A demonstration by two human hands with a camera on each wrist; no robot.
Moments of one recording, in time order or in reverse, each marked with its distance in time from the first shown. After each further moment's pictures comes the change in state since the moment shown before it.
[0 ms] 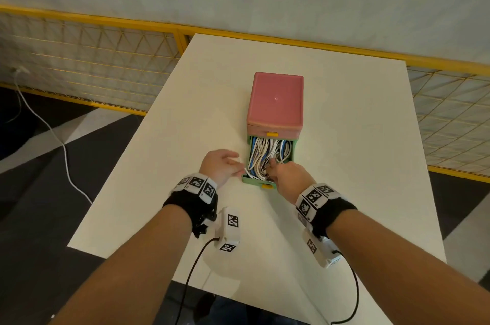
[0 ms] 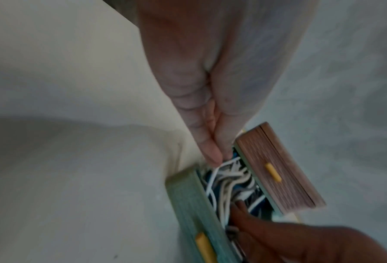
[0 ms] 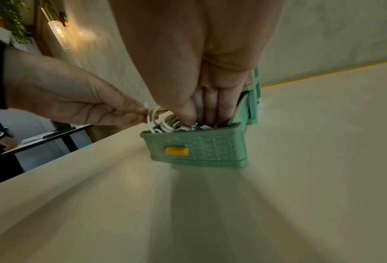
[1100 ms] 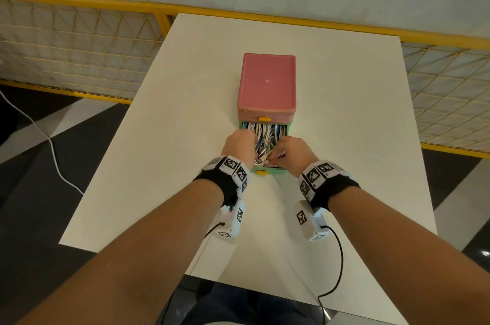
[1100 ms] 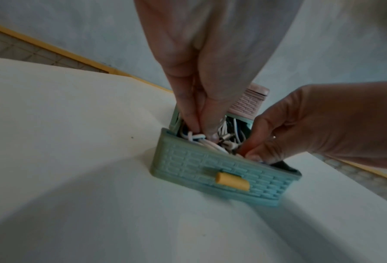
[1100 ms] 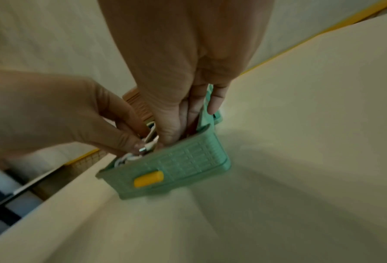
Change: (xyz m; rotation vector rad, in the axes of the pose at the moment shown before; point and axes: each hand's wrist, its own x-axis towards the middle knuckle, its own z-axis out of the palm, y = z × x) left_hand 0.011 0.022 0.060 1.022 -0.020 0.321; right_hand -0.001 0.023 -0.011 0.562 0.131 0.150
